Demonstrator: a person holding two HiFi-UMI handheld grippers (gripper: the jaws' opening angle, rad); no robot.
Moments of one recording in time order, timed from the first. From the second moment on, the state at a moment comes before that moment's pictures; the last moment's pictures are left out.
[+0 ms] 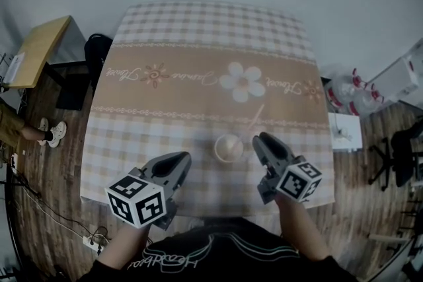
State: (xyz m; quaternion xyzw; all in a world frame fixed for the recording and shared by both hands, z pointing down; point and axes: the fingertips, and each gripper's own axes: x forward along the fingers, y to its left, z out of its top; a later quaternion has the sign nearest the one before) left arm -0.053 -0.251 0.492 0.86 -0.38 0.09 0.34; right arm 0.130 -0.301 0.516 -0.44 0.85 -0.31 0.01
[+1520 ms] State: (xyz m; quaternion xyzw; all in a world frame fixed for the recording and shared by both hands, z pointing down) left arm -0.022 -0.129 0.408 0.93 -0.26 0.06 0.25; right arm 0.043 -0.121 0.409 -0.32 0.91 -0.24 0.02
